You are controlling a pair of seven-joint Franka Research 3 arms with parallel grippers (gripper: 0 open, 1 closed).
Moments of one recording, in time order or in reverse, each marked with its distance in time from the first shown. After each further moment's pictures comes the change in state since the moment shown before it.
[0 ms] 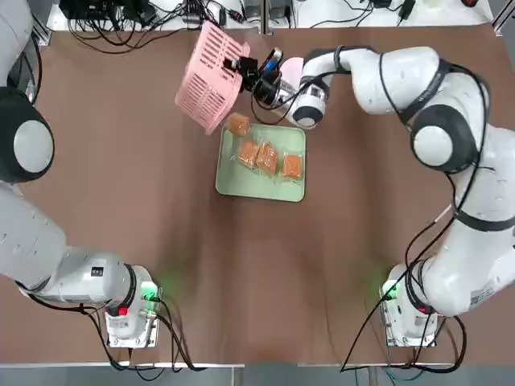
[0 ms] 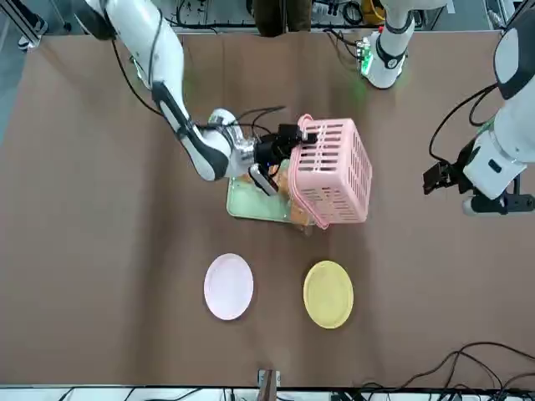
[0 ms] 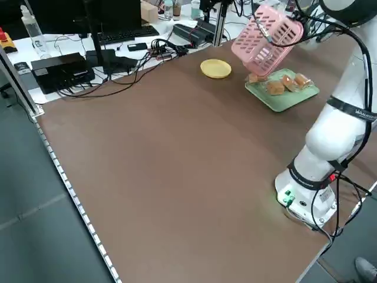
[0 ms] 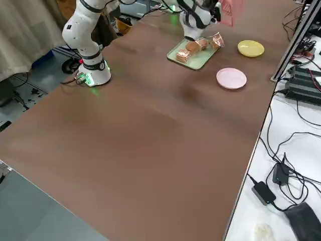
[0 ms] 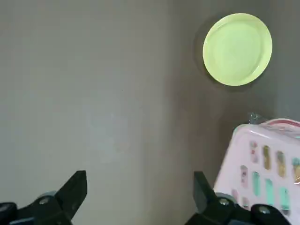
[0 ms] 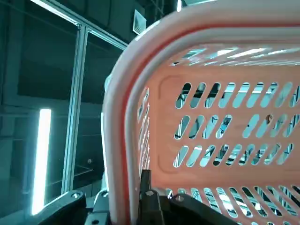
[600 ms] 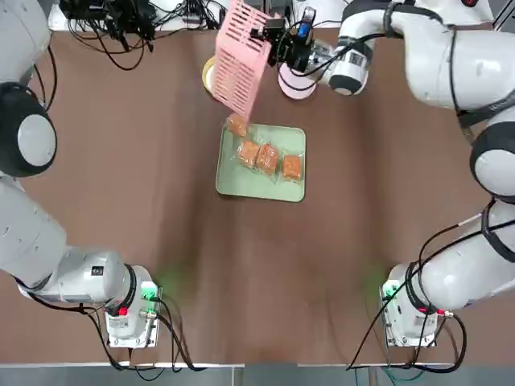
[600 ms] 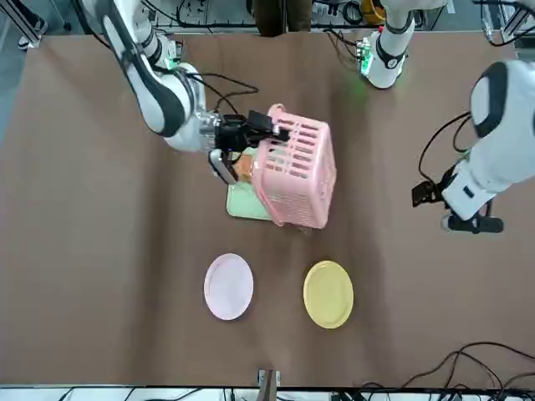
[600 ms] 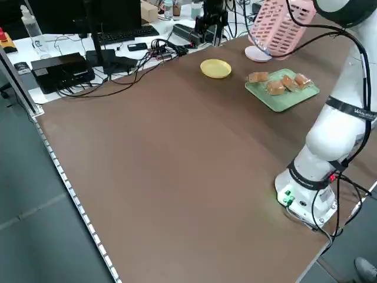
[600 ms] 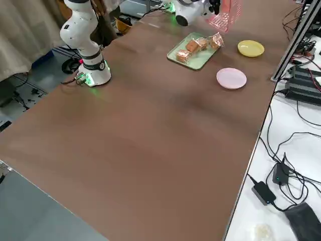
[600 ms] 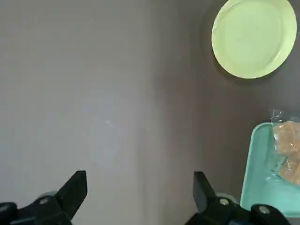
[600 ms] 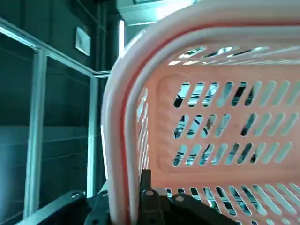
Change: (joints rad) left arm 0.011 0.022 -0.012 -0.207 0.000 0.223 0.080; right arm -0.152 -0.381 -0.007 -0.210 -0.180 0.330 0.351
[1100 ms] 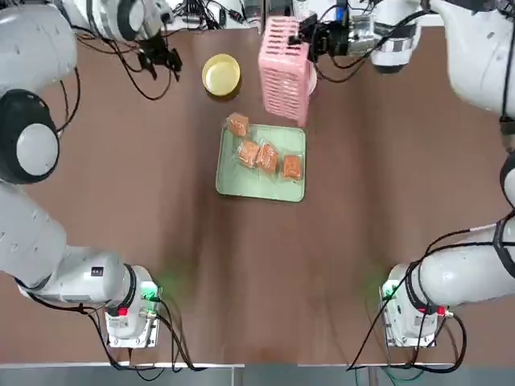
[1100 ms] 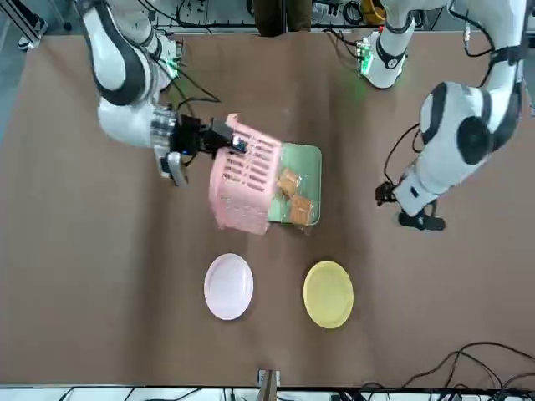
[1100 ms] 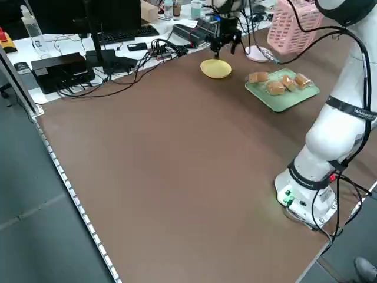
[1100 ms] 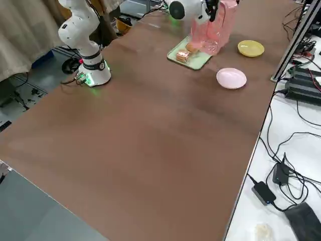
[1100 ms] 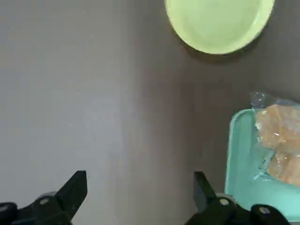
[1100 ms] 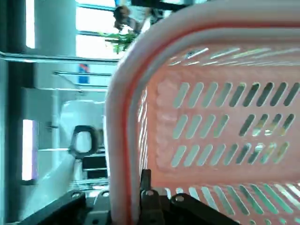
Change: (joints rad) left arm -0.010 -0.006 -0.175 -0.223 0.000 0.204 -0.141; right arm -0.083 -0.181 -0.153 -0.103 -0.595 0.056 0.322
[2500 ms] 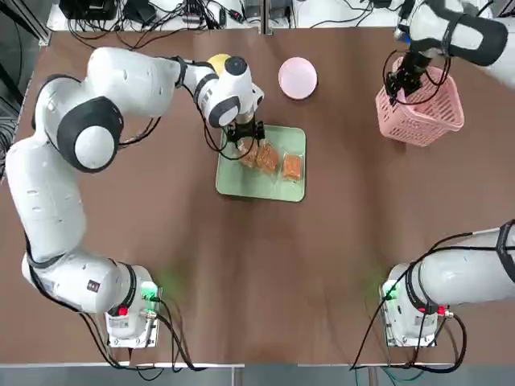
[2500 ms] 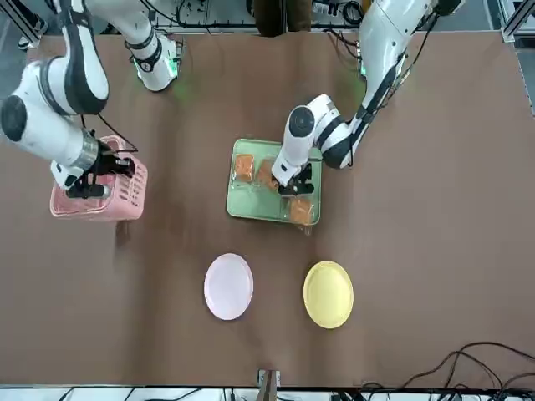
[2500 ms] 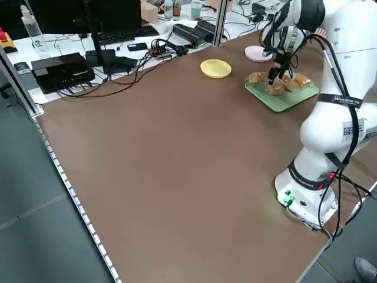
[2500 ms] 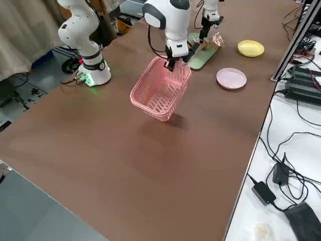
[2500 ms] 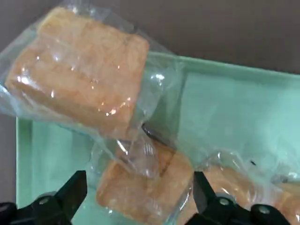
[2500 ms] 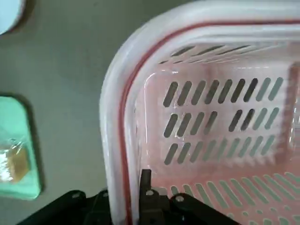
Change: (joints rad) left arm -0.301 0.398 -0.185 0.067 0.307 0.313 -0.812; right arm -0.006 -0.025 -0.352 -0.069 -1.433 -0.116 0.597
